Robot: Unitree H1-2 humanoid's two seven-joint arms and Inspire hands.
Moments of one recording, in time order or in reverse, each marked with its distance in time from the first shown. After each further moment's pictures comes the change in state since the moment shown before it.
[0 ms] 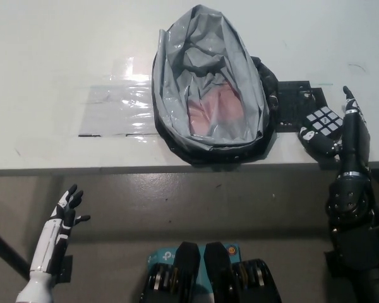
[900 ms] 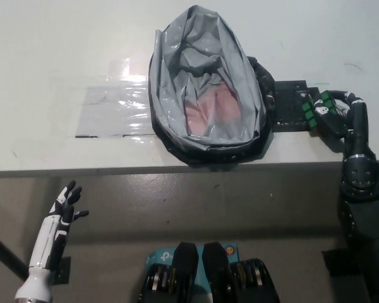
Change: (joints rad) left_arm -0.016 0.000 0.008 0.001 0.000 0.000 0.000; right_arm -0.133 -0.028 -0.078 0.237 0.271 -0.080 0.105
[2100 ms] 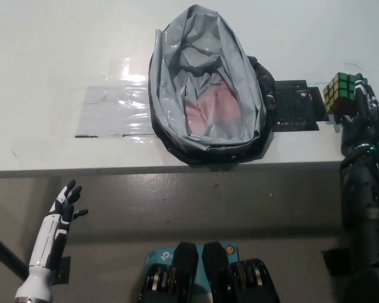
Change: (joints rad) left_arm -0.002 -0.001 0.001 0.006 0.001 0.002 0.000; right_arm -0.104 0.094 -0.479 -0.004 0.548 0.079 0.127
